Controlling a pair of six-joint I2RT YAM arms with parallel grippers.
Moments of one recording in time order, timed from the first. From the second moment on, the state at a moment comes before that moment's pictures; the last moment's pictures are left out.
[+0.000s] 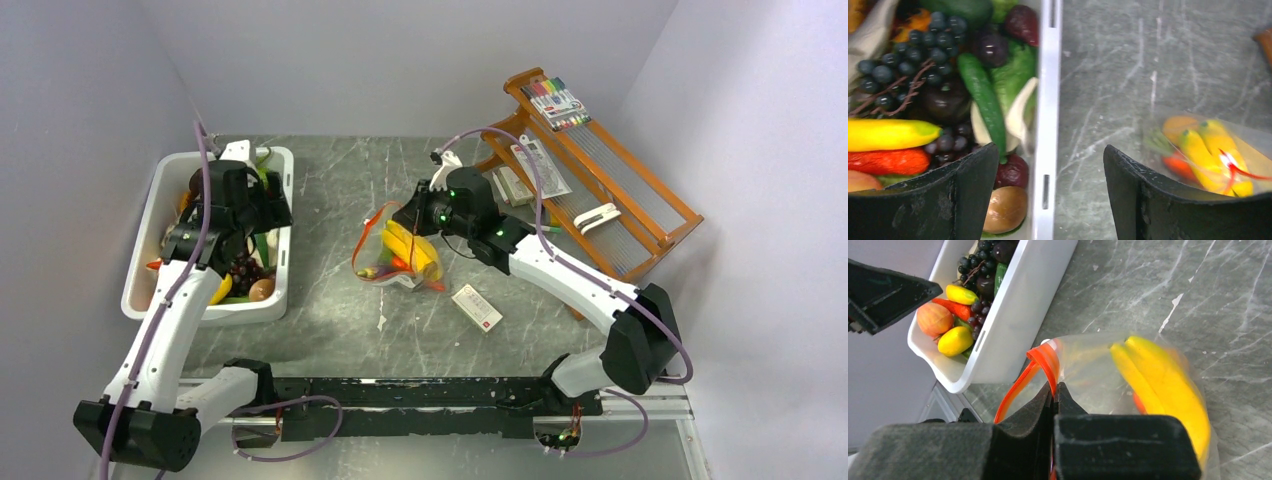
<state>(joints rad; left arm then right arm) -0.19 1.03 1.13 -0.68 -0.17 -0.28 0.73 1.42 1.12 -0.06 -0.15 0.57</state>
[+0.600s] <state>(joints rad) 0.06 1.23 1.12 -0.54 -0.17 -0.18 0.72 1.39 1.05 0.04 -0.25 0.52</state>
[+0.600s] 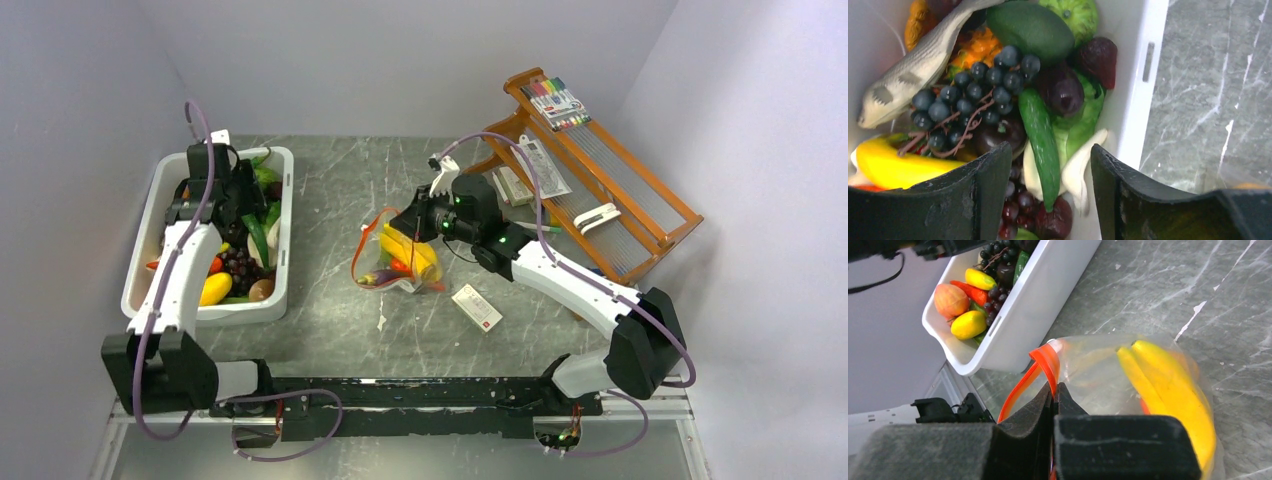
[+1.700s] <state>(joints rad) 0.19 1.25 1.14 -0.76 -0.47 -0.65 0.72 1.39 1.04 0.08 -0.30 0.52</state>
